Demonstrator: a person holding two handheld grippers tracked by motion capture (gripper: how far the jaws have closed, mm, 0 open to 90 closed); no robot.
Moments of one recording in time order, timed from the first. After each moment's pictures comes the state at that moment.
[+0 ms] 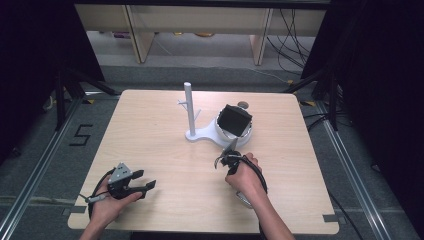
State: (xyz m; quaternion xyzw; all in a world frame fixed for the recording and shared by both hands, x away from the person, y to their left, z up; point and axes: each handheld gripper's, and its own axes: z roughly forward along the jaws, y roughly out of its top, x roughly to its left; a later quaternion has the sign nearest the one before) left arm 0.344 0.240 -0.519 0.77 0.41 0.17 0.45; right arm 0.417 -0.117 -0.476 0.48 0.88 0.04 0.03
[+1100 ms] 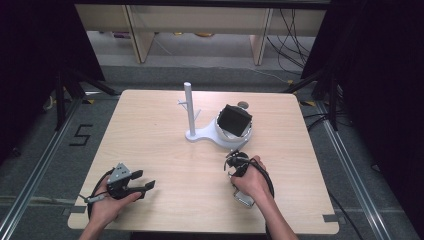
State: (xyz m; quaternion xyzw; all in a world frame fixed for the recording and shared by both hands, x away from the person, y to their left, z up) left arm 0.344 0.243 -0.520 0.77 0.41 0.16 0.46; right arm 0.407 -0.138 -0.476 0.49 0.87 0.12 0.02
